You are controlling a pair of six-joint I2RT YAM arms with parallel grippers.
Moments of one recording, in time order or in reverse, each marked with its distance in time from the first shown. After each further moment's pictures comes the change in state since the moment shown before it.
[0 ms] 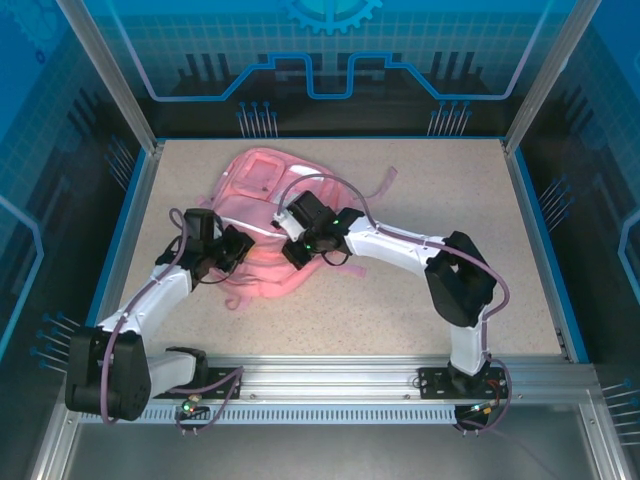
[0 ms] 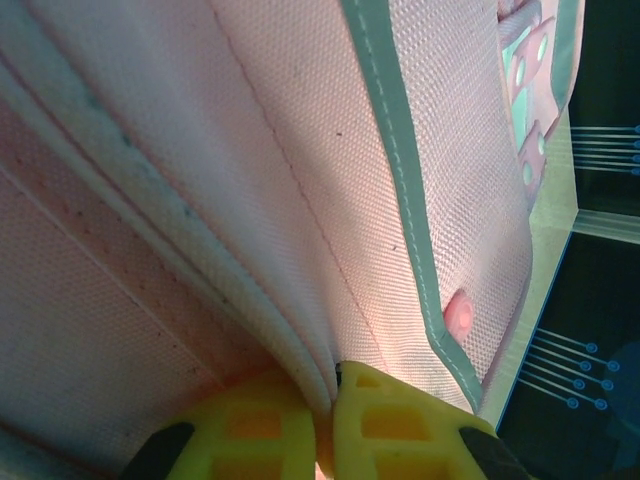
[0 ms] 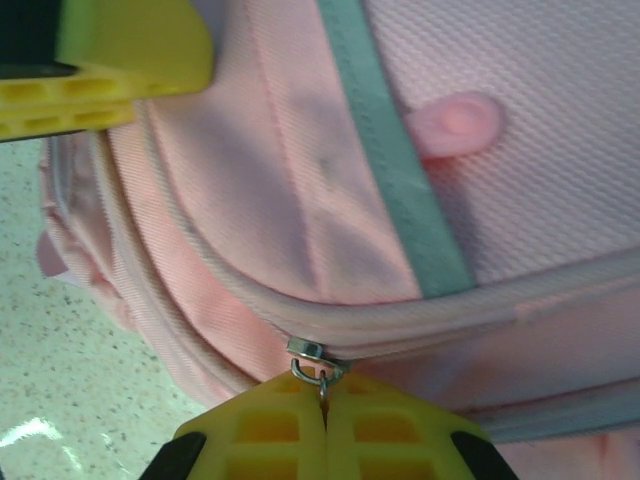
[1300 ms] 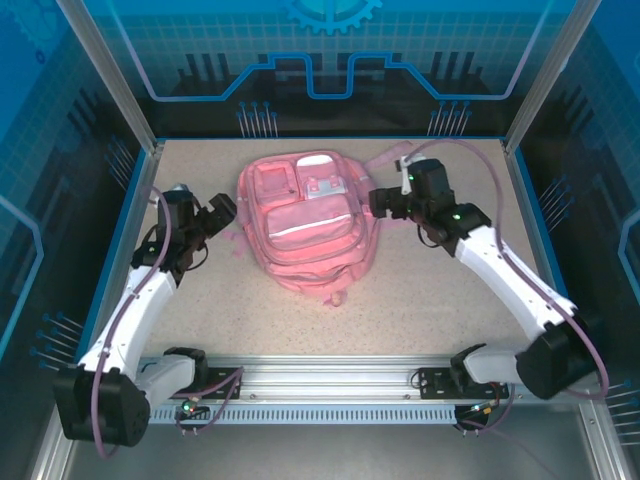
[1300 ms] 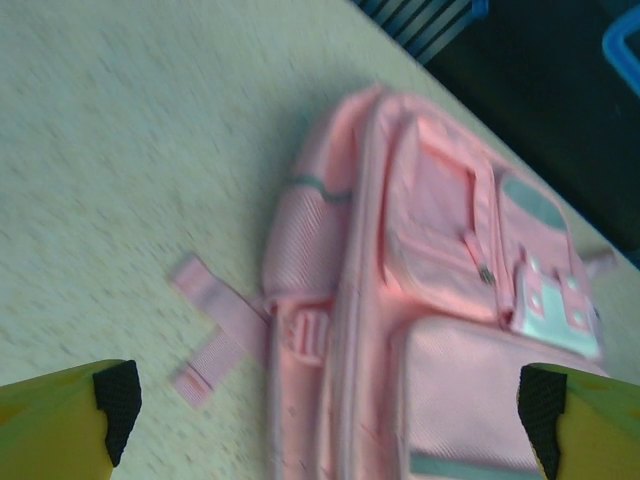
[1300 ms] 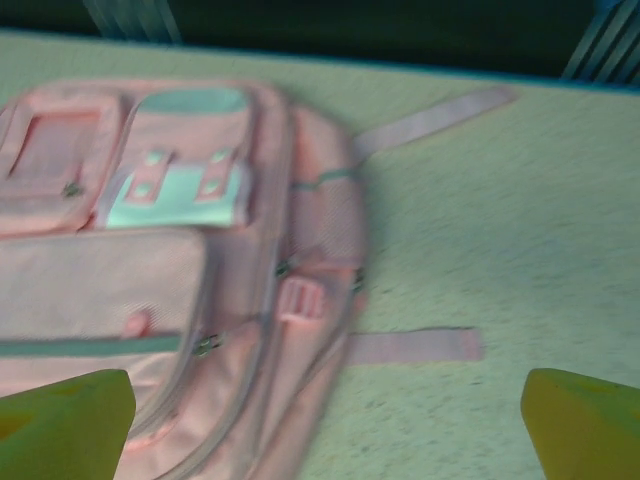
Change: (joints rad) left arm 0.050 -0.157 0.182 -0.145 -0.458 0.351; right arm -0.422 -0.645 -0.325 0.028 0.378 0.118
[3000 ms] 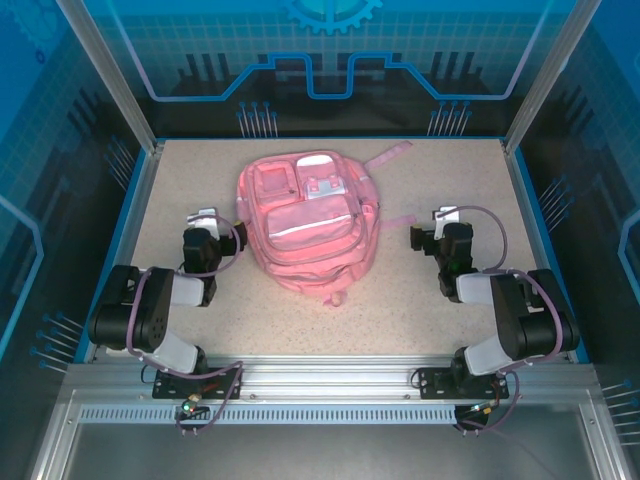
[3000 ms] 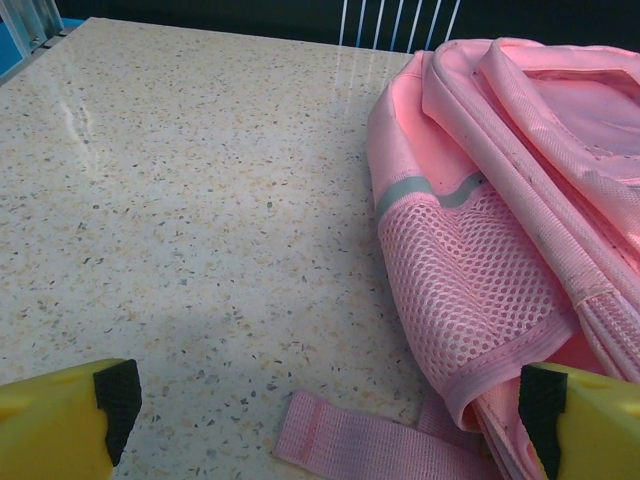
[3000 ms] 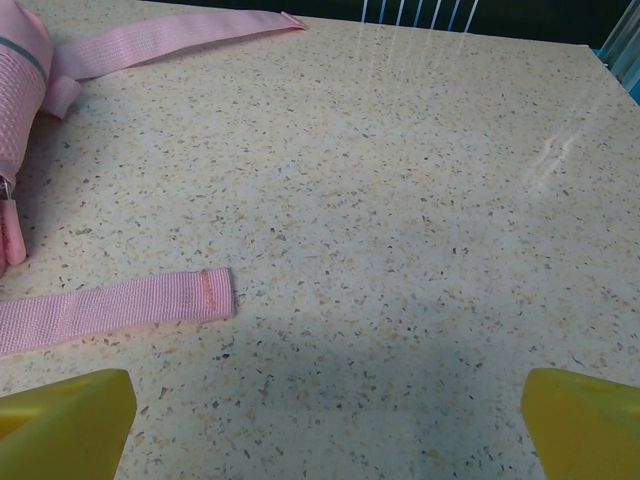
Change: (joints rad) left arm 0.020 0.518 -0.486 1.250 -0.026 0.571; right arm -0.319 0.227 -0.756 1.156 -0.026 -0.233
